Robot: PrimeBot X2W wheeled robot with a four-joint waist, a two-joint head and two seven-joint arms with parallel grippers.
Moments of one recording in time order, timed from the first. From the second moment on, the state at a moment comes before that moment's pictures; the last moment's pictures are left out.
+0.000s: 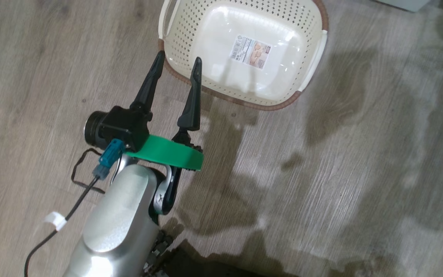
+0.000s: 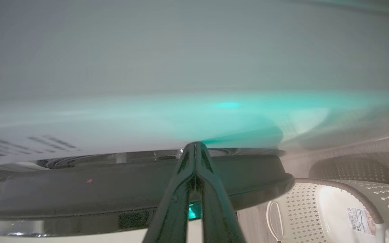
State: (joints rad) left arm -0.45 0.03 -0.34 0.14 -0.33 0.10 -0.26; right arm -1.25 -0.43 0.01 0.87 1.64 0.13 0.62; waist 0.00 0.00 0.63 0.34
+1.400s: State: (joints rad) left arm -0.38 0.03 -0.28 0.17 -0.30 0.09 -0.26; right arm -1.02 -0.29 0.09 0.83 1.61 0.13 0.83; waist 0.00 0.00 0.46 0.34
